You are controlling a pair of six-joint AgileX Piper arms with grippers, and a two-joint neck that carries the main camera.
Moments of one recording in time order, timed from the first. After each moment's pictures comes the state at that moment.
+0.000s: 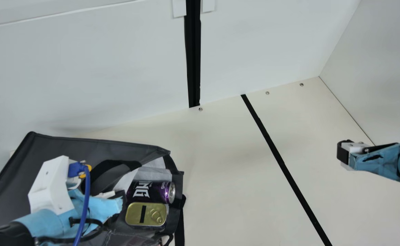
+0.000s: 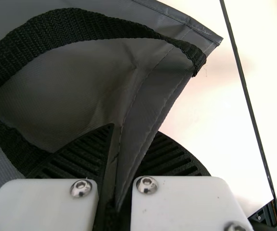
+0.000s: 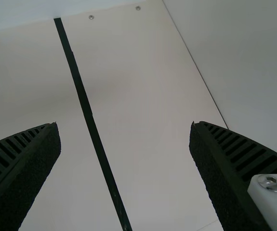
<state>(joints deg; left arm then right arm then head) -29.9 80.7 -67.8 -21.1 45.0 -11.4 -38.7 56.9 -77.0 7.4 69.9 -19.7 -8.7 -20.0</state>
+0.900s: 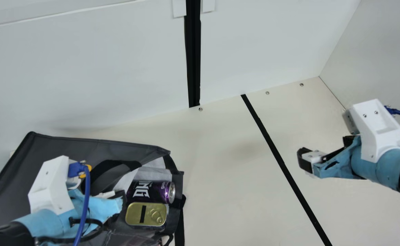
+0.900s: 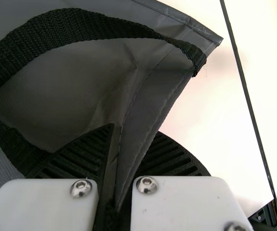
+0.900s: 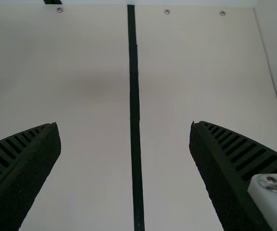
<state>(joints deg) -29.9 80.7 -67.8 -21.1 45.0 -11.4 -35.8 60.3 -63.1 23.4 59.6 -40.2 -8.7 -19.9</state>
